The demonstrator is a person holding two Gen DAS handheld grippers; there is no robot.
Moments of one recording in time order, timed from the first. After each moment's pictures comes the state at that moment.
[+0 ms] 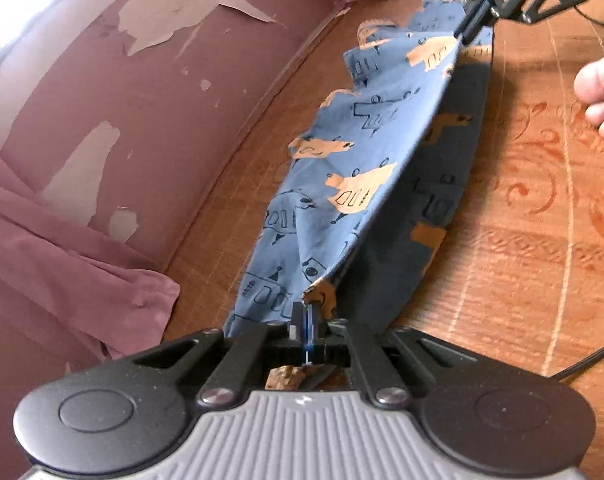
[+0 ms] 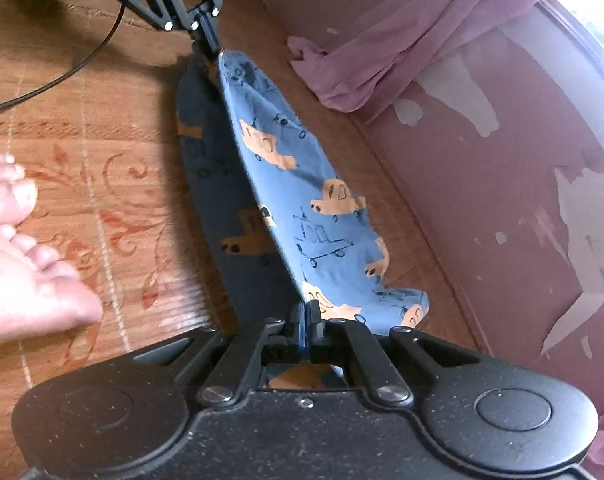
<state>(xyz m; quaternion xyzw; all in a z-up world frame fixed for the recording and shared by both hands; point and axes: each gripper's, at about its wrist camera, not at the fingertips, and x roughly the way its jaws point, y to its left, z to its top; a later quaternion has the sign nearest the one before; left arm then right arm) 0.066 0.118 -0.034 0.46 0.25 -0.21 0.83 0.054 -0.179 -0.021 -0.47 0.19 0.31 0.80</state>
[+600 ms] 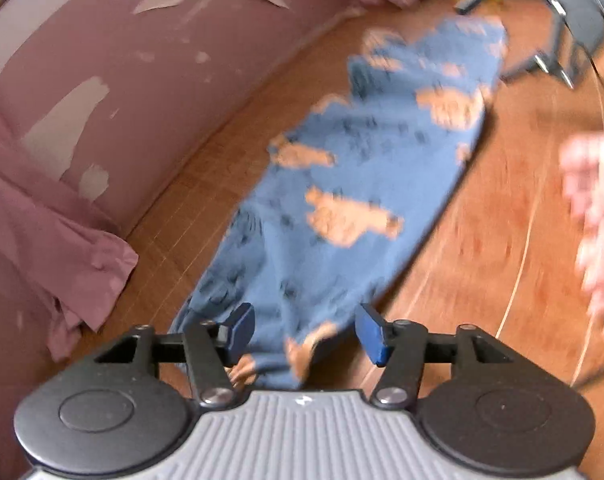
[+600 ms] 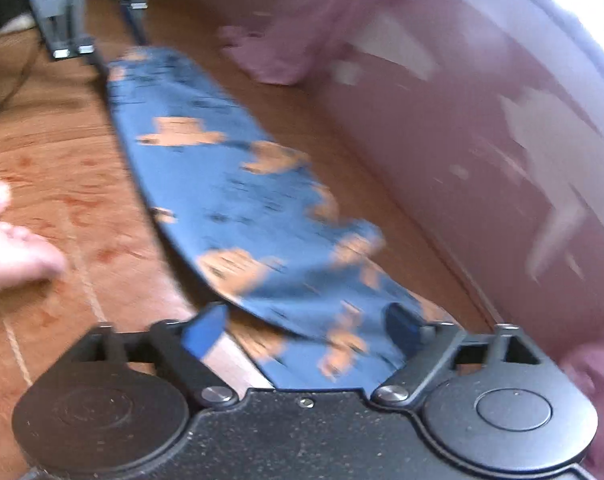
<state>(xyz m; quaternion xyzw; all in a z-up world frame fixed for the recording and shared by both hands) 0.070 0.092 -0.011 0.35 0.33 -0.22 0.85 0.079 -0.237 -0.002 -0.39 0.22 0.23 0.86</state>
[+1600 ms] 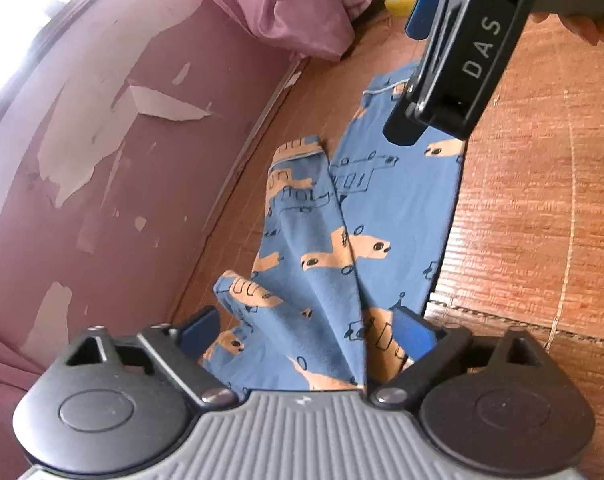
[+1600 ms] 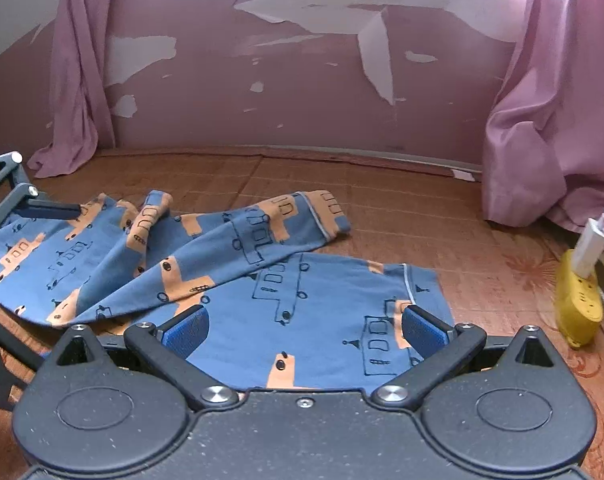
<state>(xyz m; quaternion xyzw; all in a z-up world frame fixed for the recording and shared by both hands) 0.075 -0.200 -0.064 0.50 0.21 -0.17 0.82 0.118 -0.385 -0.011 -0.05 0.29 0.10 0.95</state>
